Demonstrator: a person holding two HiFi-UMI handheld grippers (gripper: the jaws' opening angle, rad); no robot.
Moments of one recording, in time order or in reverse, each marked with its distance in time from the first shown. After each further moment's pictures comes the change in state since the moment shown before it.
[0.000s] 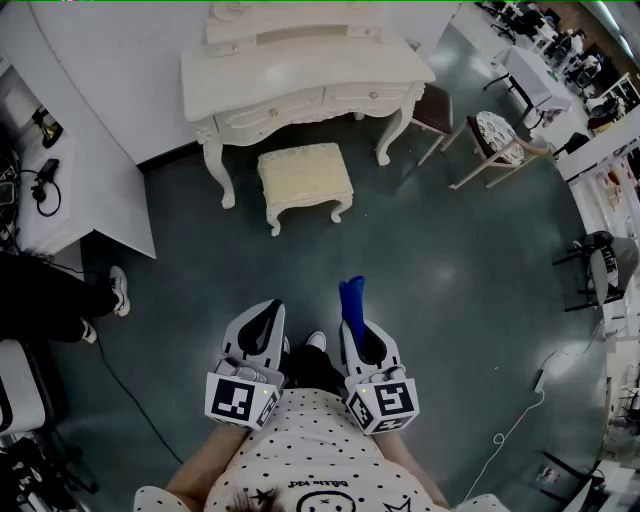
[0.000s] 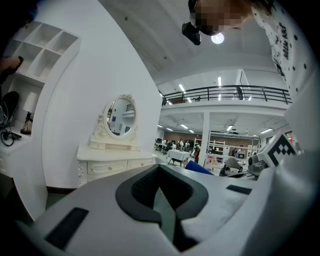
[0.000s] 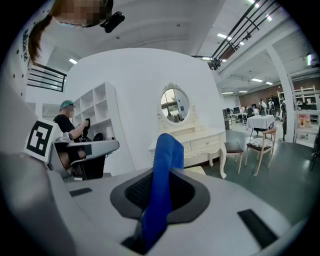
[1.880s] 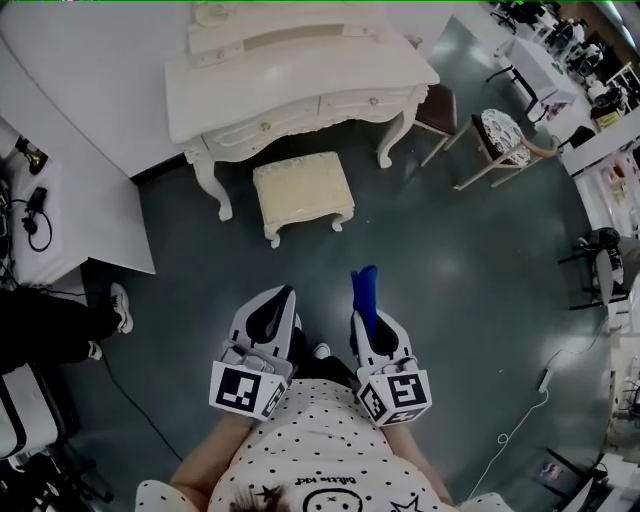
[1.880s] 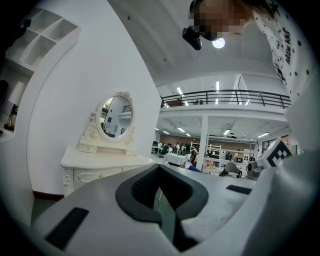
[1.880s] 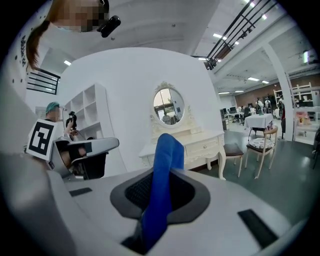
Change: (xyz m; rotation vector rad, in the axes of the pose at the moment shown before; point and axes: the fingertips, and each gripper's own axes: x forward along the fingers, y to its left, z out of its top) left arm 0.113 0.039 0.030 -0.019 -0.037 -0.059; right arm 0.086 -0.060 0.049 0.032 -0.019 -0.030
